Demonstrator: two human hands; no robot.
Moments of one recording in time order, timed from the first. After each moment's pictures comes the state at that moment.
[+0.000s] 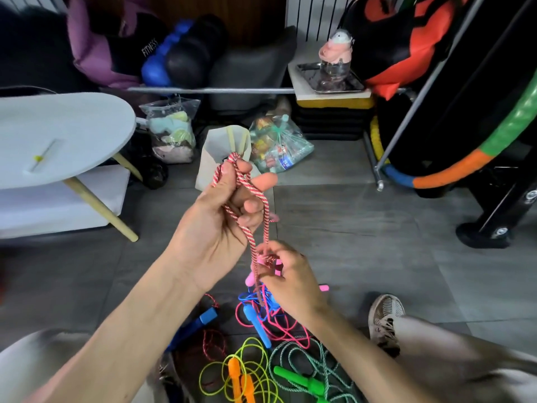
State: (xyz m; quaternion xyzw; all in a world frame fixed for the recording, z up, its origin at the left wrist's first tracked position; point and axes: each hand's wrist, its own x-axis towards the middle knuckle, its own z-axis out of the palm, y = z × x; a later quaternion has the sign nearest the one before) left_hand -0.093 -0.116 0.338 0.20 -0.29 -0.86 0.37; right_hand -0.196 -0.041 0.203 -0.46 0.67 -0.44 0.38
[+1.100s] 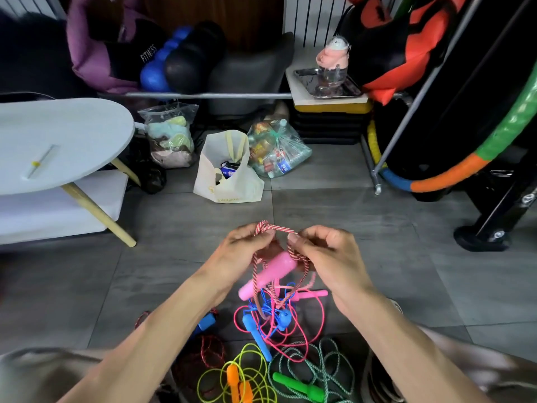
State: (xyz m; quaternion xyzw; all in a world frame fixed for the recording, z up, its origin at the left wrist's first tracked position) left_hand -0.101 -0.125 0.253 0.41 -0.55 -0.70 0.22; right_hand -0.241 -0.037 0.258 -0.31 0.67 -0.55 0.39
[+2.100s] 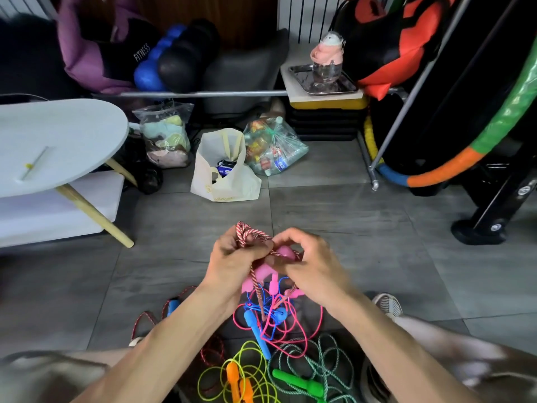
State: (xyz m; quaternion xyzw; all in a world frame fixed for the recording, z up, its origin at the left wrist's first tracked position) left_hand -0.110 -0.101 0.247 0.40 -0.38 -0.76 0.34; right_hand -0.230 -0.034 0.253 -0.44 0.74 -0.38 0.34
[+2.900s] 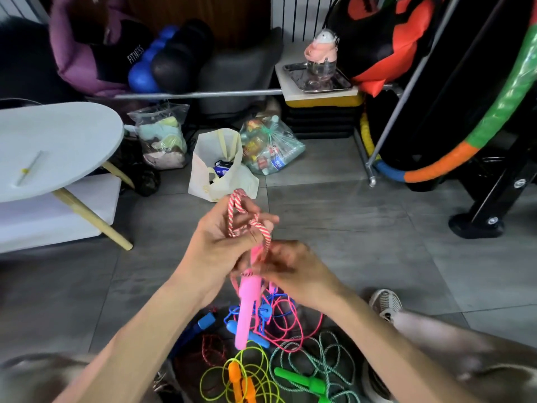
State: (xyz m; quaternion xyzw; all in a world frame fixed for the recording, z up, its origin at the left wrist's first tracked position) left_hand -0.095 -0.106 0.299 0.35 -0.54 -0.70 0.31; right_hand -0.224 -0.035 0.251 -0.52 0.65 -0.36 0.41
